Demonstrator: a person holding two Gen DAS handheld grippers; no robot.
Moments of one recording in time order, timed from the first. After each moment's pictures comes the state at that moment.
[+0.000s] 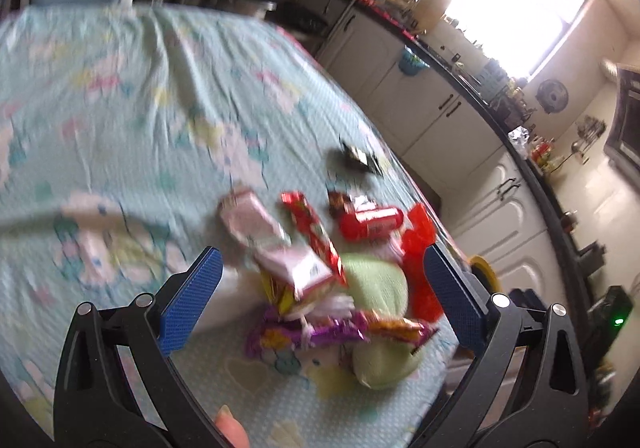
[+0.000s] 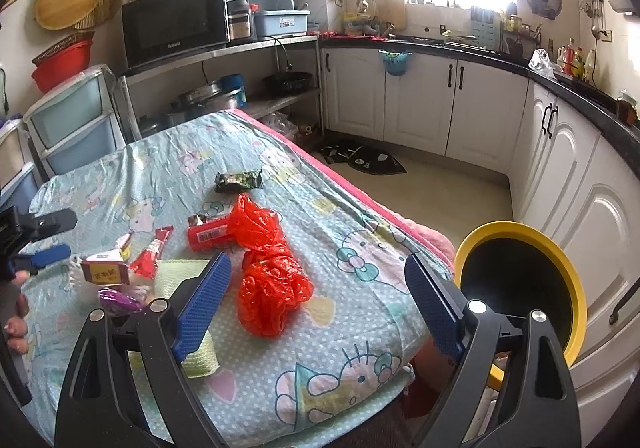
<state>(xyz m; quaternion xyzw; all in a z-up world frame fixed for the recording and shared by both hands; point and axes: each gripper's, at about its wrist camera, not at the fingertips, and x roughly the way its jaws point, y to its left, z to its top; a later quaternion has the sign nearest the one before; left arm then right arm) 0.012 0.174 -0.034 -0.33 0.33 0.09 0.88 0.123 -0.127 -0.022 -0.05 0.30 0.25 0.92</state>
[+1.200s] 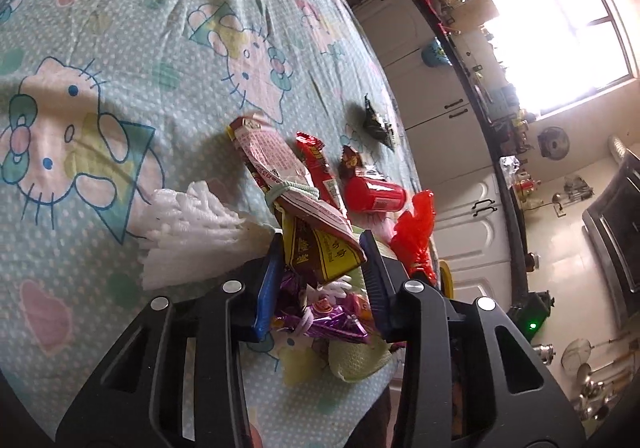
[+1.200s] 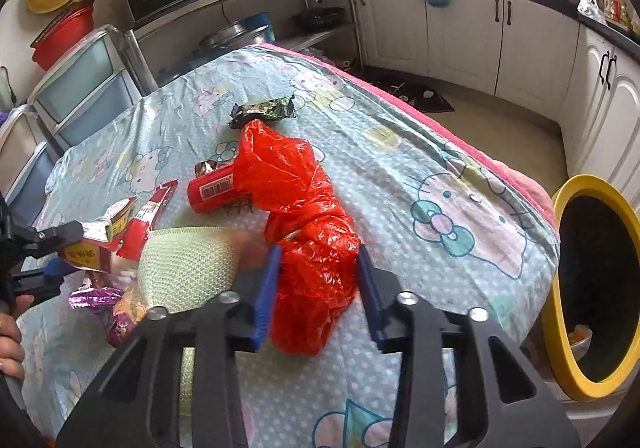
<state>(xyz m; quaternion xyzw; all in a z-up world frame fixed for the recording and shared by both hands) 0.012 0.193 -0.073 -0.47 0.36 0.06 0.80 0.176 -0.076 -0.086 -0.04 0.41 0.32 0.85</state>
